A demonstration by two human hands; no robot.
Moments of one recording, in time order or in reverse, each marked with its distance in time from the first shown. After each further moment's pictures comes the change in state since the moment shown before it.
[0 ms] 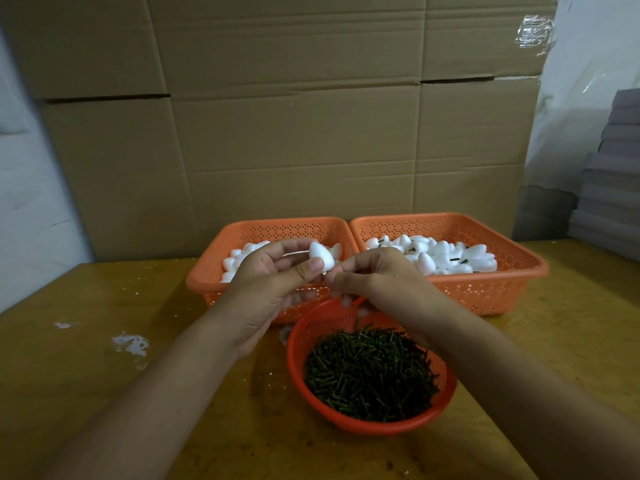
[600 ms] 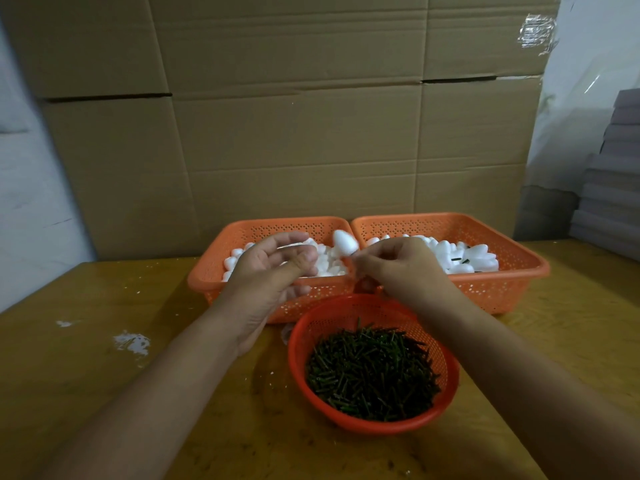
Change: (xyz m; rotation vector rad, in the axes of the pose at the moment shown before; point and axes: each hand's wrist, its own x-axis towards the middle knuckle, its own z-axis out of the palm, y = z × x) left_hand 0.002 0.000 0.000 0.057 0.140 0.023; right_hand 0.013 0.012 -0.015 -0.135 0.294 -0.020
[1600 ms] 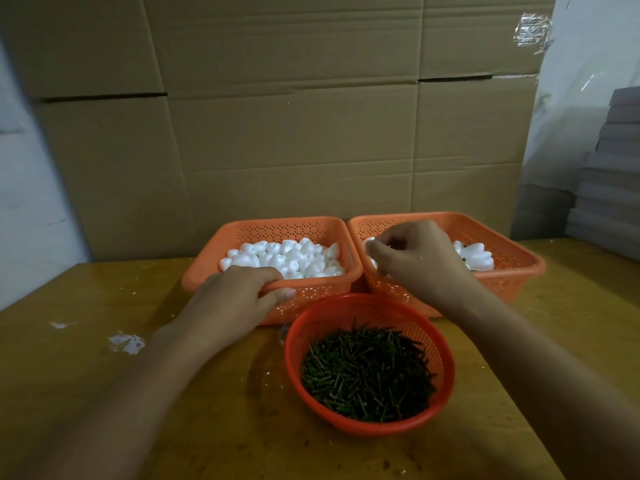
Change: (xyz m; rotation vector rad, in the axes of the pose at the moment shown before) left_hand 0.013 -0.011 -0.049 1.429 -0.095 0.197; right_hand 0.005 -0.009 -0.024 -0.382 0.092 -0.229
